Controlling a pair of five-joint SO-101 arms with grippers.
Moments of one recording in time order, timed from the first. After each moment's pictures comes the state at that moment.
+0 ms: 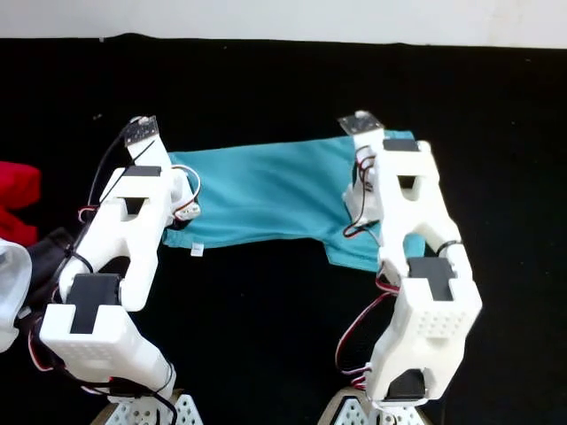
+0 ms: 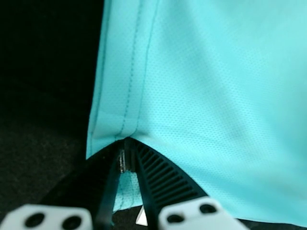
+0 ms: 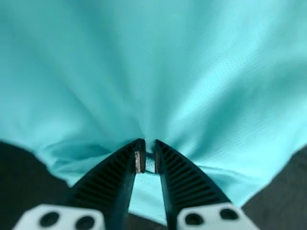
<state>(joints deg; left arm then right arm) -8.2 11.4 26.6 41.8 2.2 -5.5 20.0 2.0 72.1 20.3</state>
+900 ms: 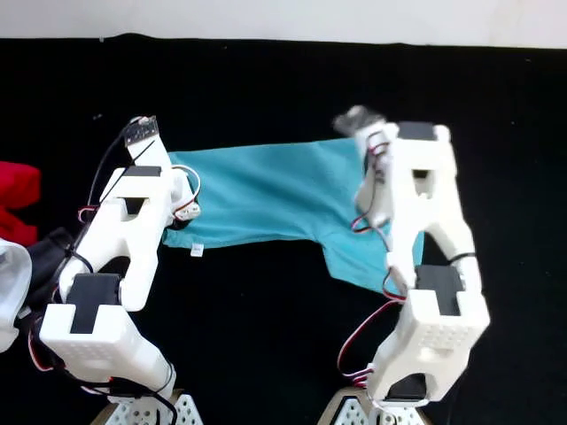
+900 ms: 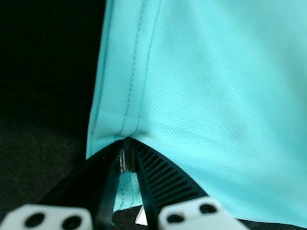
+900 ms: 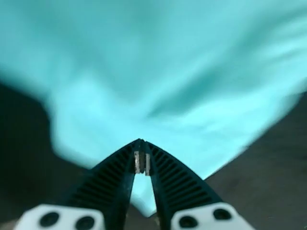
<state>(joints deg) -8.2 11.7 26.6 41.8 2.2 -1.8 16.5 -6.5 78.5 29.8</state>
